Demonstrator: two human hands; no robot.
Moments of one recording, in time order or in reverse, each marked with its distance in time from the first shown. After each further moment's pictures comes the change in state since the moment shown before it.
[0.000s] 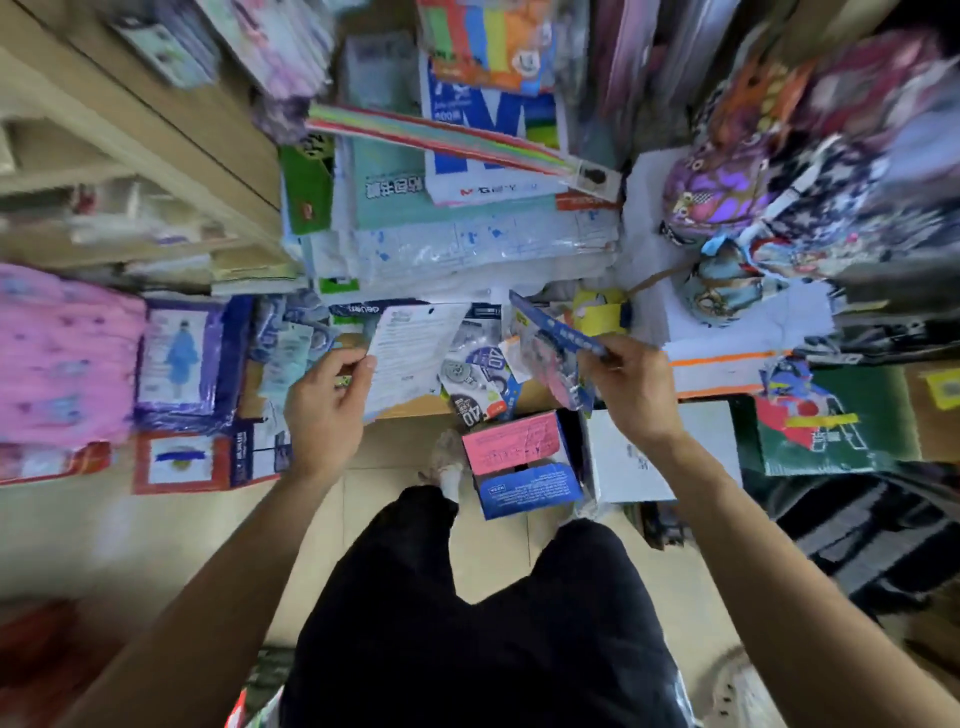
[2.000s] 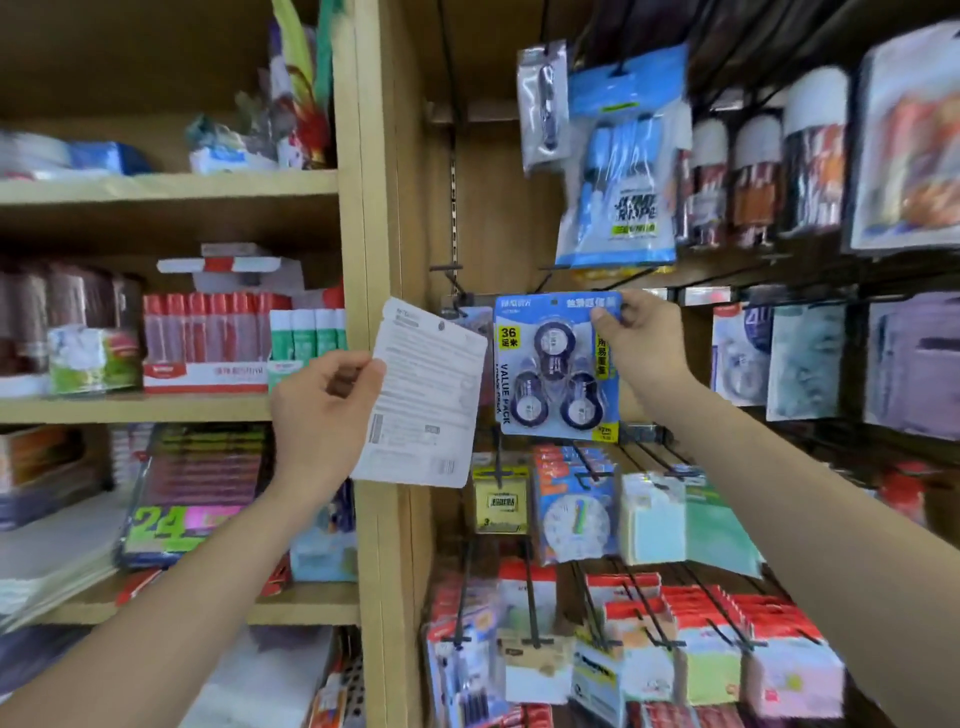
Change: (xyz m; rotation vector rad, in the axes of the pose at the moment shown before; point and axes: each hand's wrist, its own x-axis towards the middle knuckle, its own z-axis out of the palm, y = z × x) left_hand 0.350 0.240 -0.584 -0.552 0.787 0.686; right_hand 0.067 -0.791 -0.107 0.387 0.553 -0.984
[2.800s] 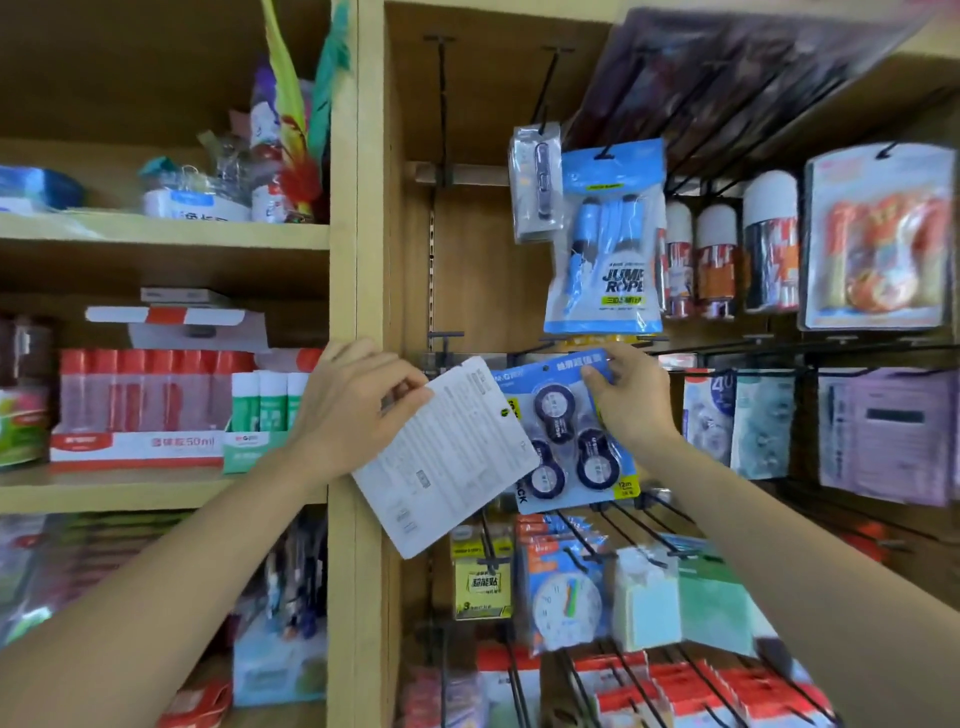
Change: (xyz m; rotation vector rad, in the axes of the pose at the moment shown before) left_hand 0.107 -0.033 0.046 0.388 -0.239 0.785; right_hand 0.018 -0.016 0.017 -0.322 0.090 -0.056
